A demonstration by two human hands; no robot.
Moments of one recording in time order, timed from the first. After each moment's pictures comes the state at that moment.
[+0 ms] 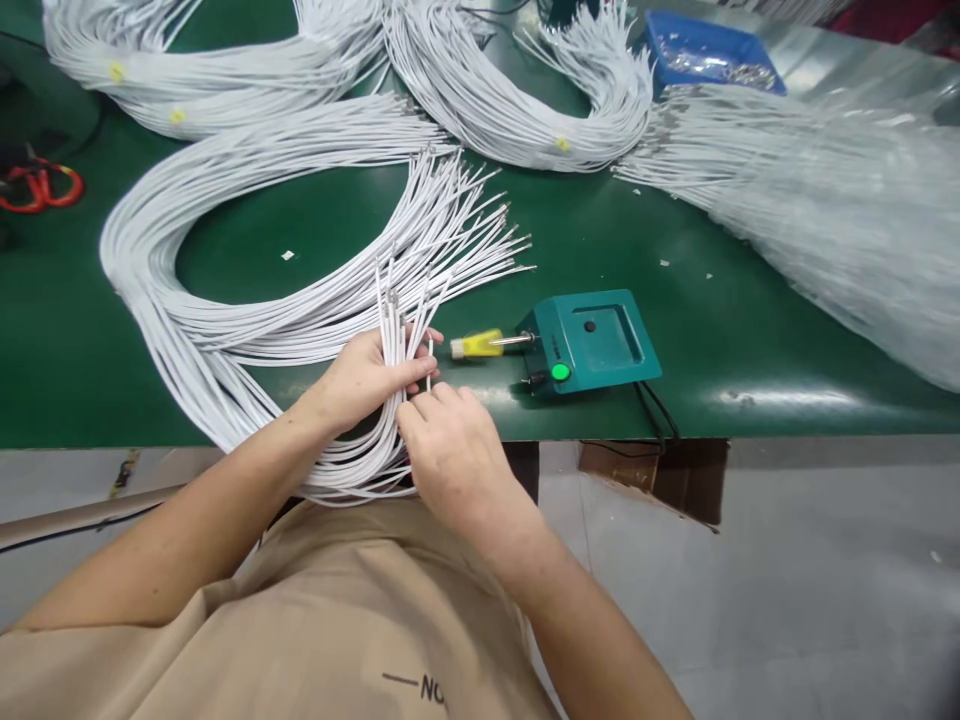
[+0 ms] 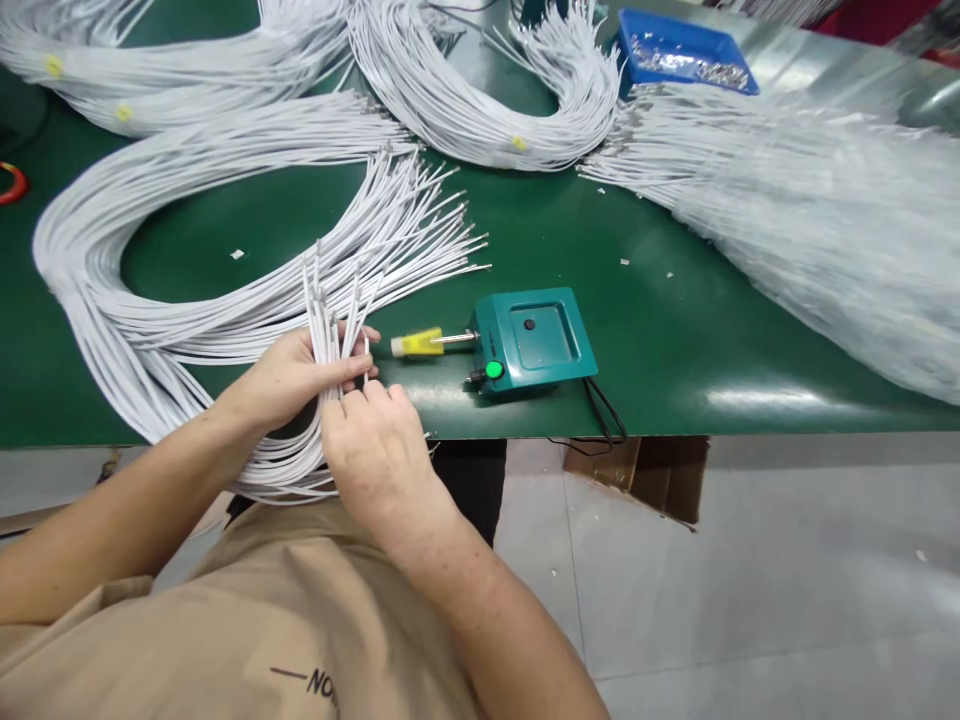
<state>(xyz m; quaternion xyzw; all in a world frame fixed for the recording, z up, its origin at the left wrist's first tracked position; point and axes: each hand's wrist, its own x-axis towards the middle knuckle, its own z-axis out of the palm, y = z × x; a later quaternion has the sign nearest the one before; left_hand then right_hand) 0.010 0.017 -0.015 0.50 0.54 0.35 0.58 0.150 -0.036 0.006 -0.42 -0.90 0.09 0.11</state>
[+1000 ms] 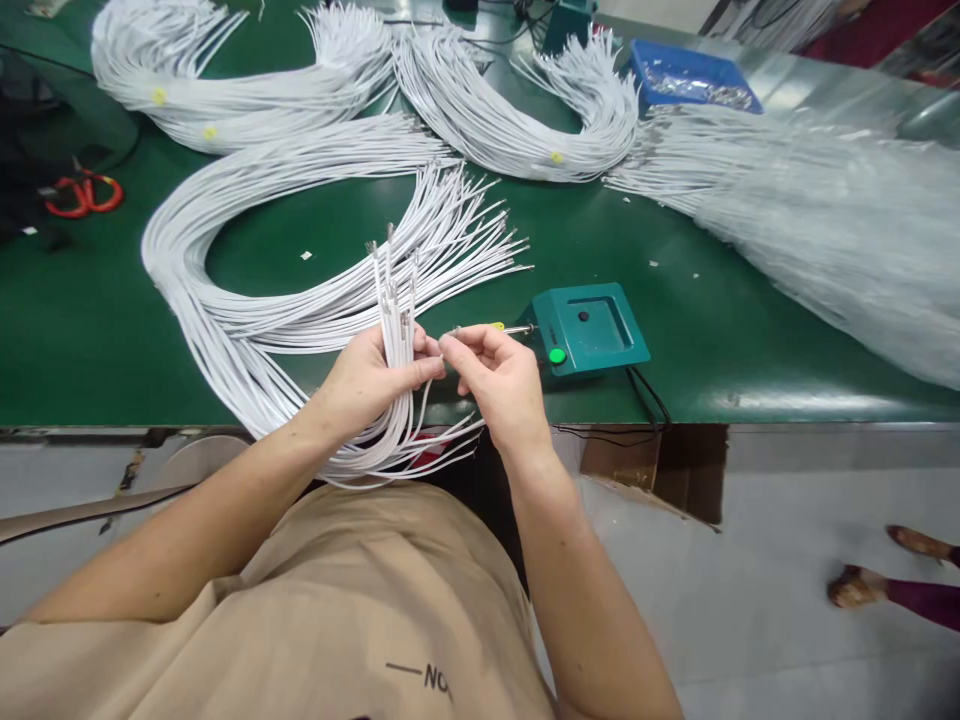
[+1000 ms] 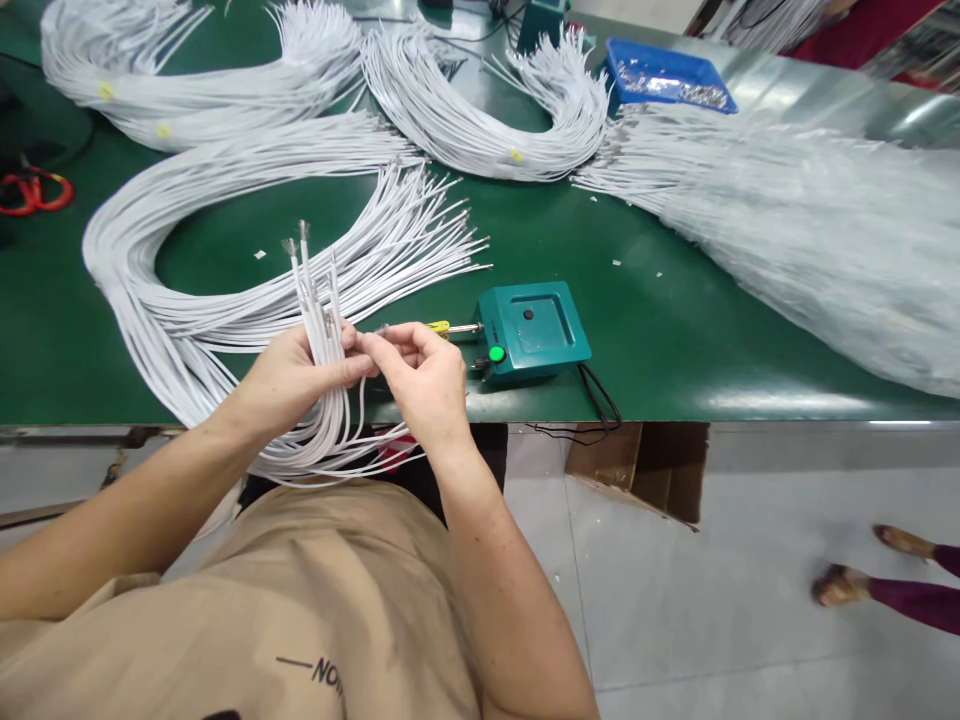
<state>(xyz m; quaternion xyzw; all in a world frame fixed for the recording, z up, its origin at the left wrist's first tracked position) 0.011 -0.009 0.000 0.50 0.53 0.42 0.54 0.160 -0.010 0.014 -0.52 -0.46 0.55 0.47</state>
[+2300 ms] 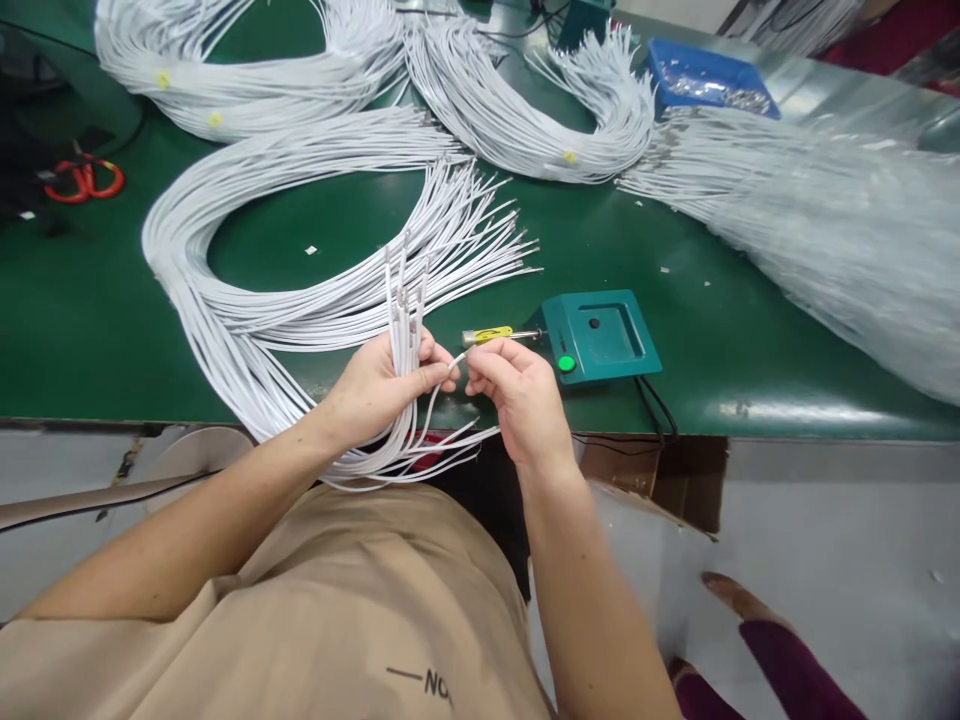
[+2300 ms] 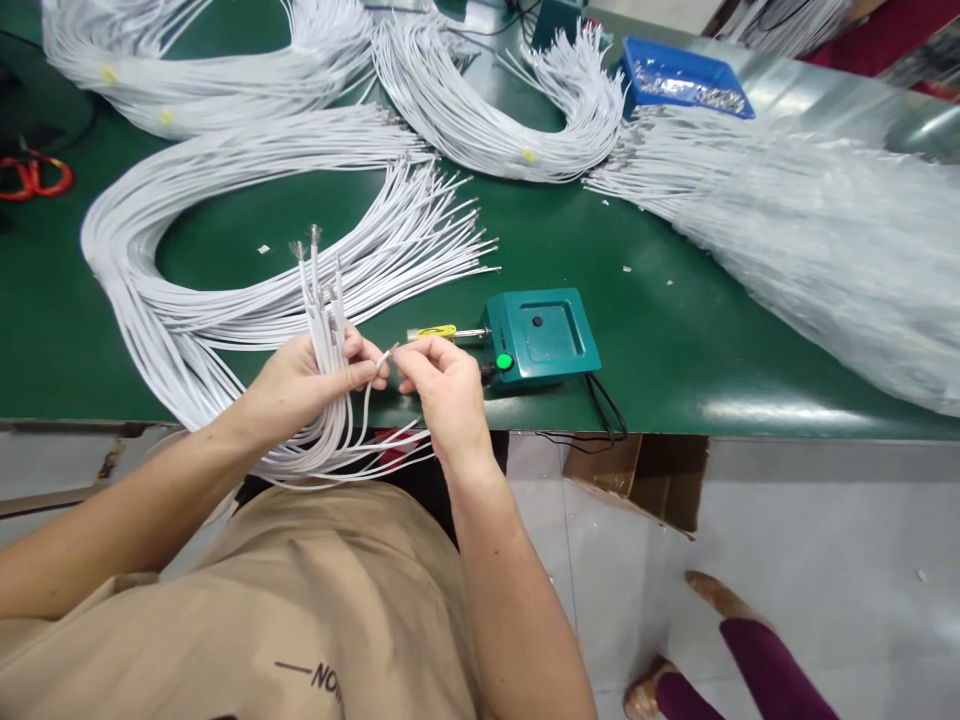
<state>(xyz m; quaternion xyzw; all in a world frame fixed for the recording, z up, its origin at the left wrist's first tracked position) 0.017 -0.010 0.006 0.48 0.47 0.42 0.61 0.171 -0.008 0.009 -0.49 -0.37 0.64 0.47</state>
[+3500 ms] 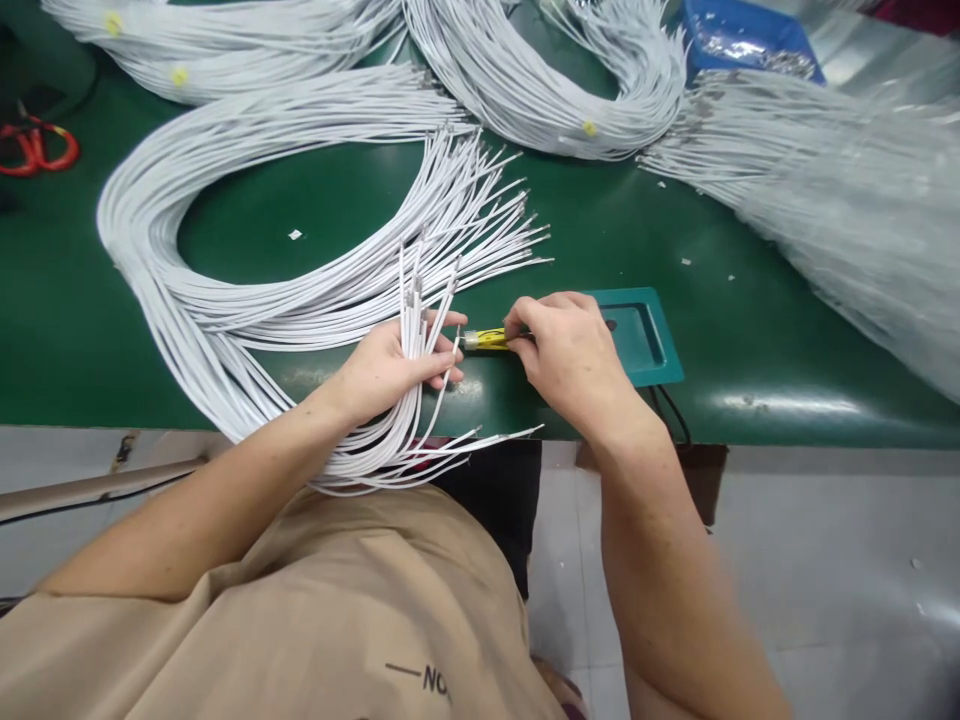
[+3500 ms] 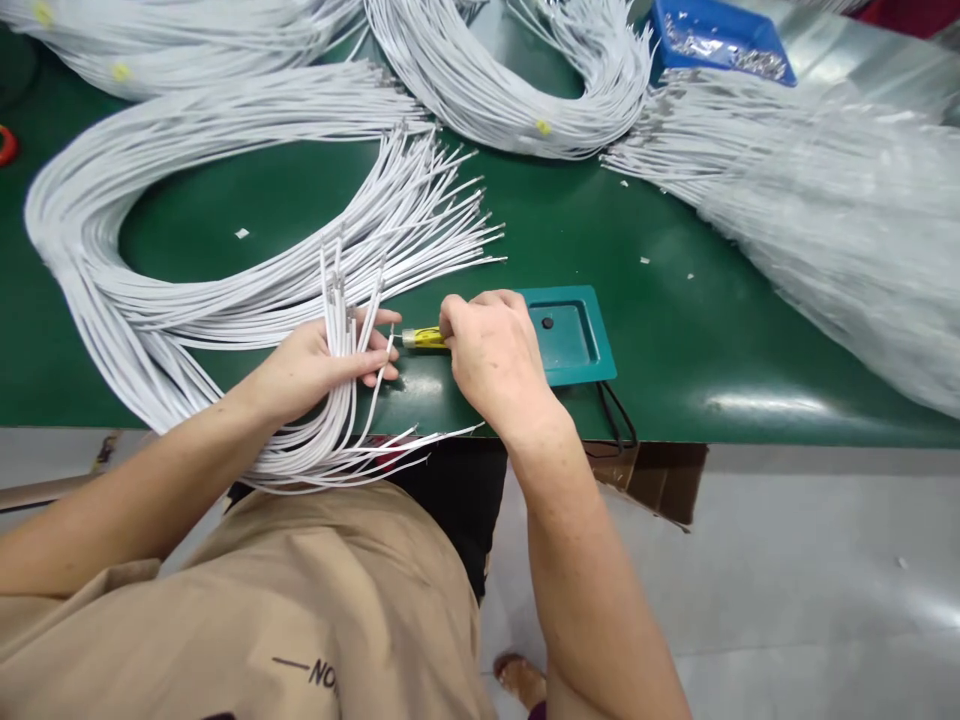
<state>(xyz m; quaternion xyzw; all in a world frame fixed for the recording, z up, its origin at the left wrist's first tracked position) 0.021 0.016 -0.015 0.43 0.49 0.38 0.65 0.220 0.049 0.017 -0.51 -0.86 0.04 0.10</state>
